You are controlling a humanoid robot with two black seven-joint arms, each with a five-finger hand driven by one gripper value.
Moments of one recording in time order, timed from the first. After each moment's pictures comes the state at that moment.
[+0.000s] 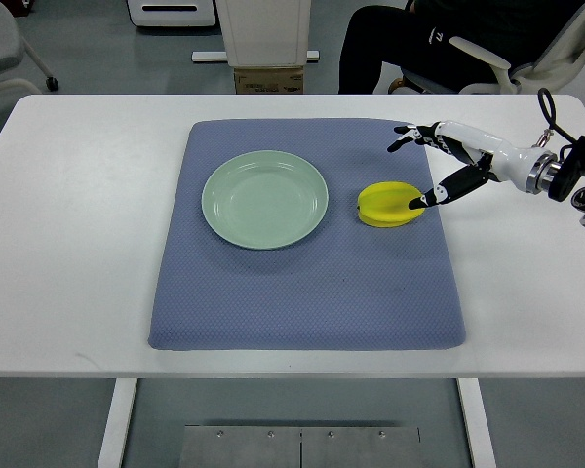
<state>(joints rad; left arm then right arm) -0.01 0.00 -0.10 -0.22 0.09 0.00 -0.21 1.23 -0.51 -0.27 0.88 -0.52 0.13 0.55</state>
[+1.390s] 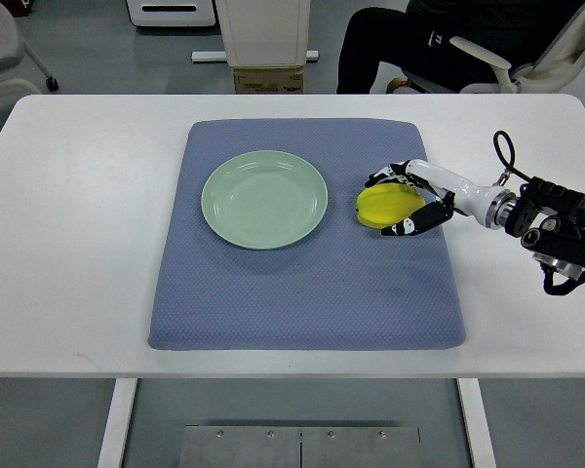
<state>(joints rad) -0.01 0.00 -0.10 -0.22 0.09 0.00 -0.21 1.15 -0.39 -0.32 0.86 -0.52 -0.03 0.51</state>
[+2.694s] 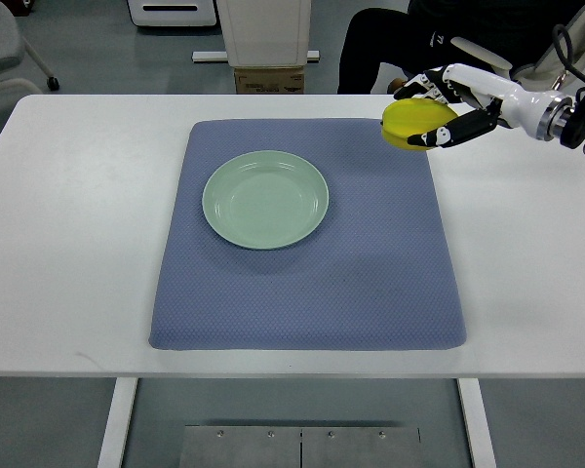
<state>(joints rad) -0.01 0.00 -0.10 -0.22 0.09 0.00 -0.21 1.38 -0.52 -0.30 0.85 -0.50 0.13 0.51</state>
